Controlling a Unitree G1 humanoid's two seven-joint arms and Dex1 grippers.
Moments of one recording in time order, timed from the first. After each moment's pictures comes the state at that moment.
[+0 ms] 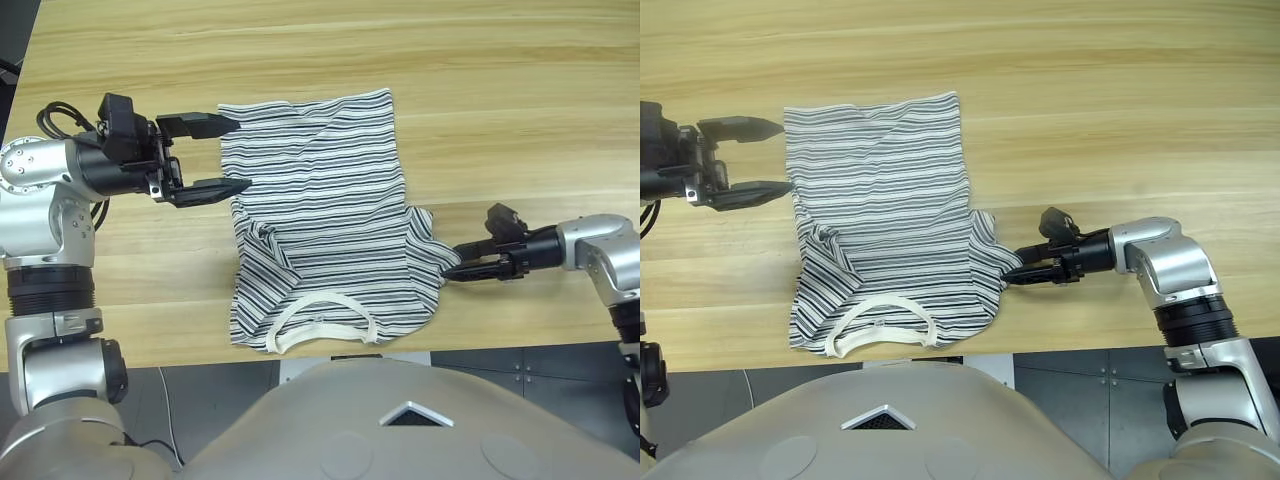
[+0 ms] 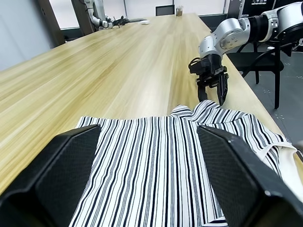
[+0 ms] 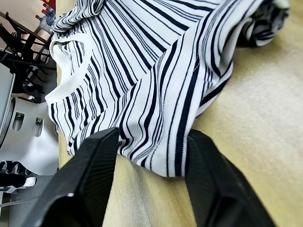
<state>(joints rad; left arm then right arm) -0.23 0.79 0.08 0.19 -0.58 0.09 -1.48 -0.11 -0.79 0.30 0.09 0.39 0.66 1.37</state>
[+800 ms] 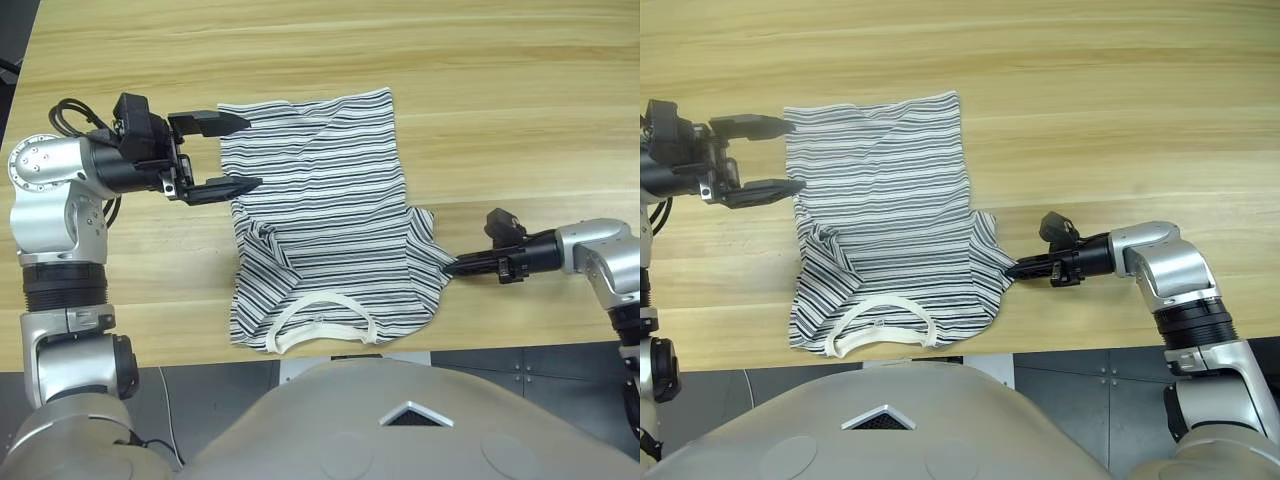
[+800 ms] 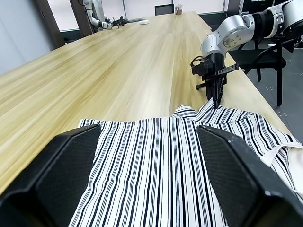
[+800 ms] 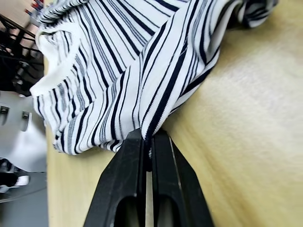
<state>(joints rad) -0.25 0.74 0.08 0.20 -0.53 0.08 -1.48 -0.11 -0.80 0.28 0.05 0.36 0.64 1.32</state>
